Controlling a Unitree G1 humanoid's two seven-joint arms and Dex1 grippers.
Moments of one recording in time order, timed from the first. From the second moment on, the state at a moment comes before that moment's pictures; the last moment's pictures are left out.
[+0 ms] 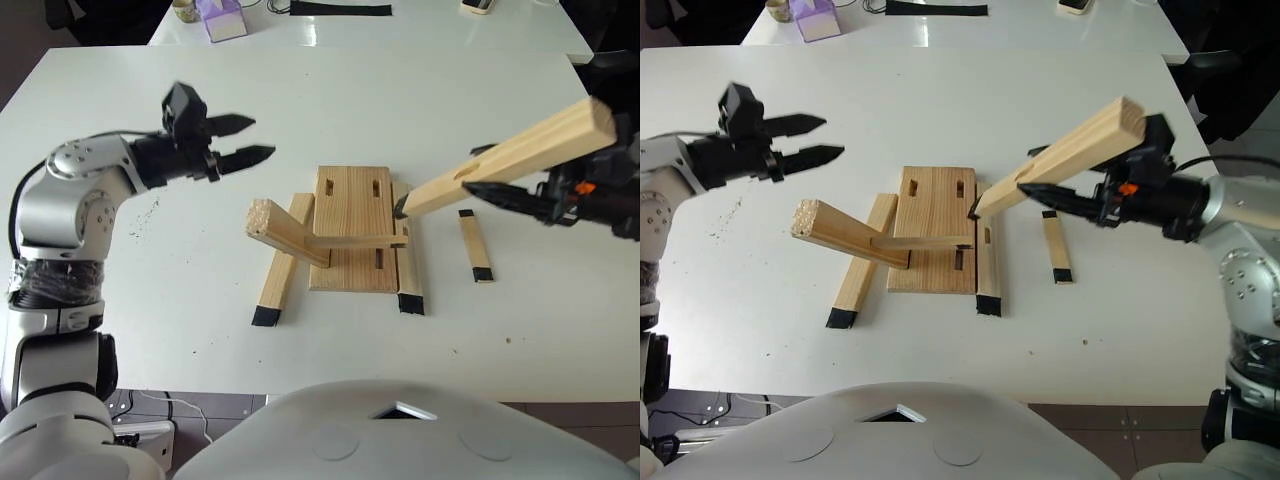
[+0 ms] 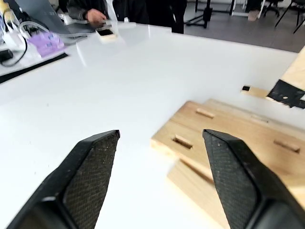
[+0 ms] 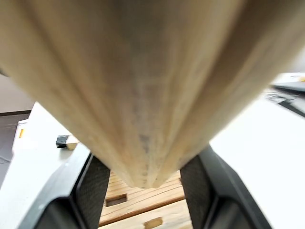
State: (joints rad) left arm -0.32 0.83 0.01 0.01 -0.52 0.44 -1.03; right arm -0.02 -0.83 -0.24 -0.49 0.79 0.51 1.08
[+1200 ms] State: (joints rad) left arm -0.09 0.85 -0.07 -0.30 -0.46 0.44 -1.22; right arm 0.08 -0.87 -0.05 -0.53 0.59 0.27 1.17
